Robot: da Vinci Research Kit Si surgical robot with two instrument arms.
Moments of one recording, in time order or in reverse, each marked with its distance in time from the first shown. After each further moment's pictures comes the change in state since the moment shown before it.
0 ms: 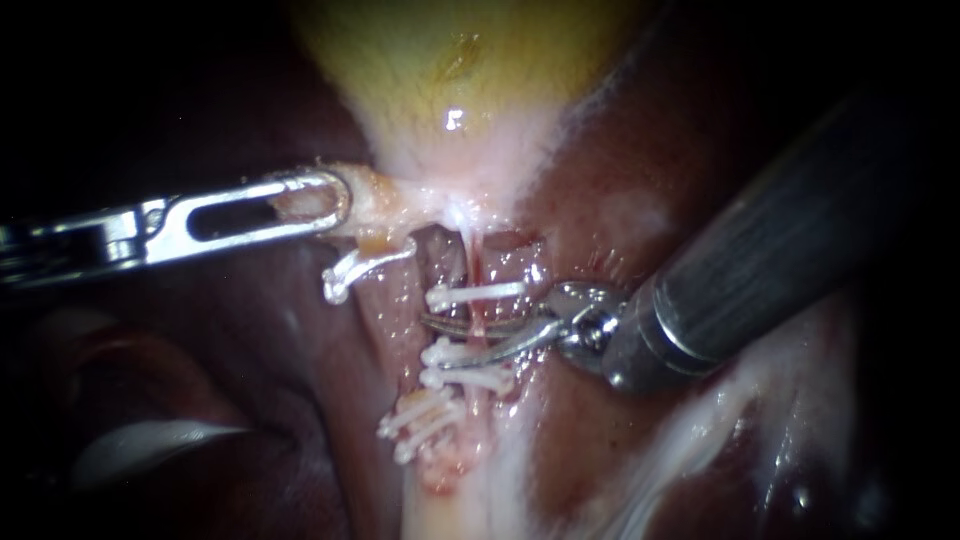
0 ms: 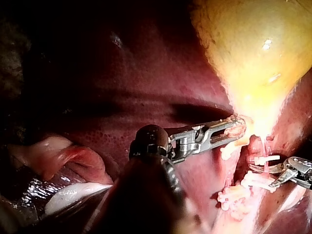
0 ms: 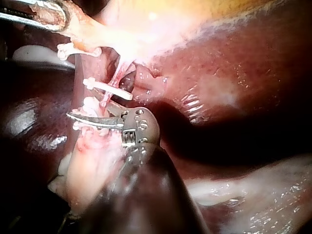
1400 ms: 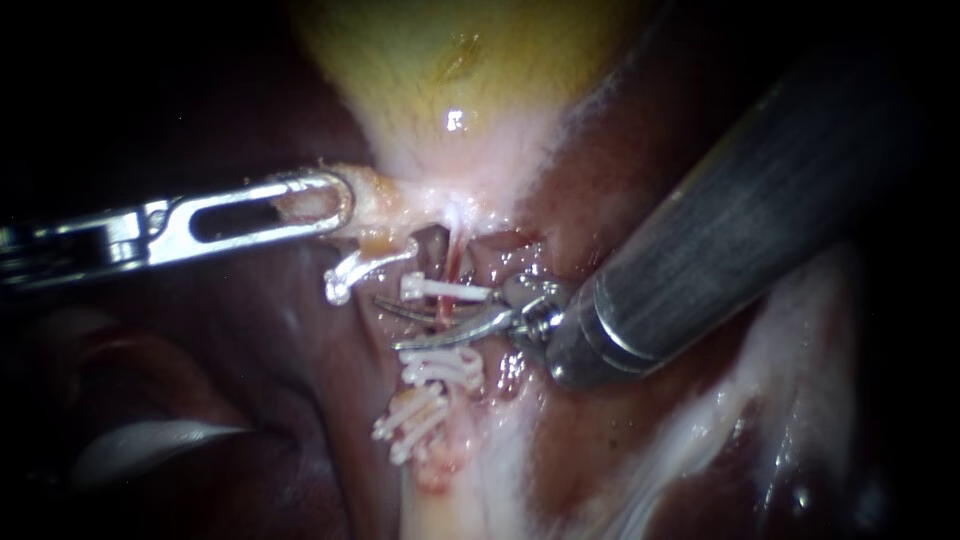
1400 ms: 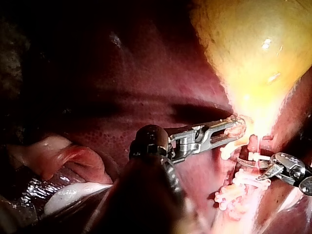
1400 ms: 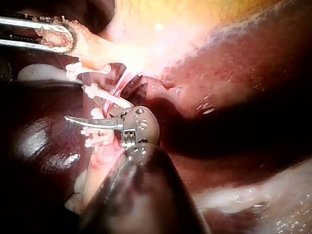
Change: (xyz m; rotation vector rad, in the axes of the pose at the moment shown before) right arm 0.001 0.002 0.003 0.030 0.088 -0.011; left arm 0.000 0.000 0.000 0.002 0.001 0.000
